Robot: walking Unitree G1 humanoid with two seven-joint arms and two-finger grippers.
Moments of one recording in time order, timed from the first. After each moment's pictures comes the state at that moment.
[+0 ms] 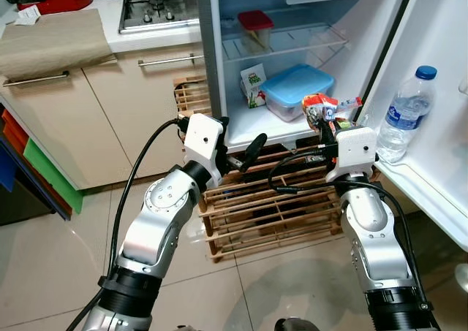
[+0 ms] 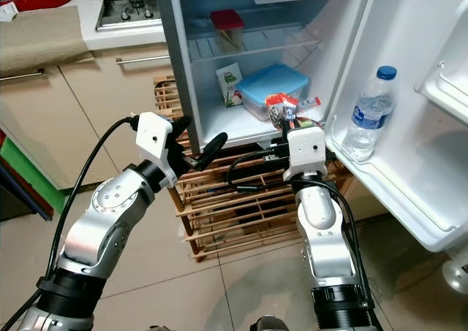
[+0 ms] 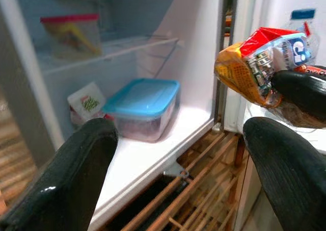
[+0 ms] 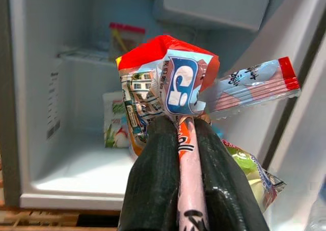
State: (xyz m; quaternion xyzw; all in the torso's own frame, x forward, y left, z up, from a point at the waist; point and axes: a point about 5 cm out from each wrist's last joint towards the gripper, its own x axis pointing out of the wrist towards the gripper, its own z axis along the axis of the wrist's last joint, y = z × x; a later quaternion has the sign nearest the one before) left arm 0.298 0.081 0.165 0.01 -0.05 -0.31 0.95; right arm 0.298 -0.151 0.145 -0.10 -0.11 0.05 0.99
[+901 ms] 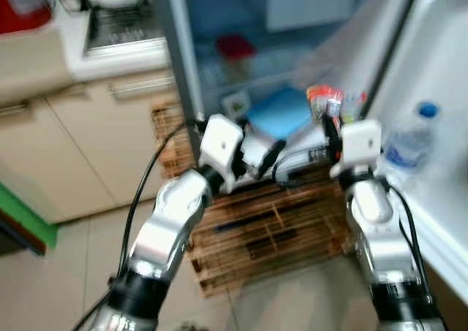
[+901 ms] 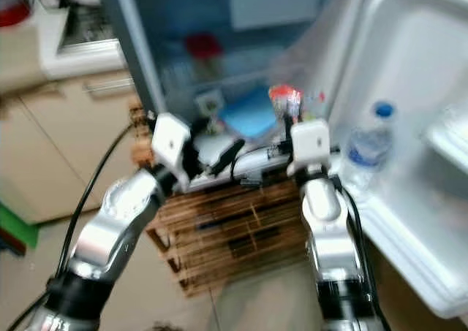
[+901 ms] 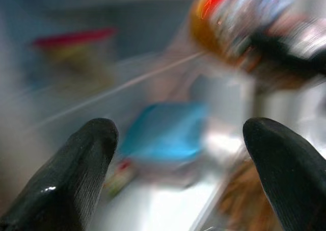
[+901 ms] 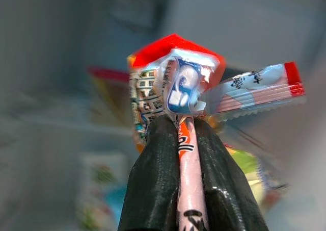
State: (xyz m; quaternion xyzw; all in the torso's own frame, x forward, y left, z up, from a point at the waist) left arm 0.296 0.081 0.164 0.03 -0.06 -0.32 0.95; right arm 0.304 -0.129 0.176 -0.09 -0.17 0.09 0.98
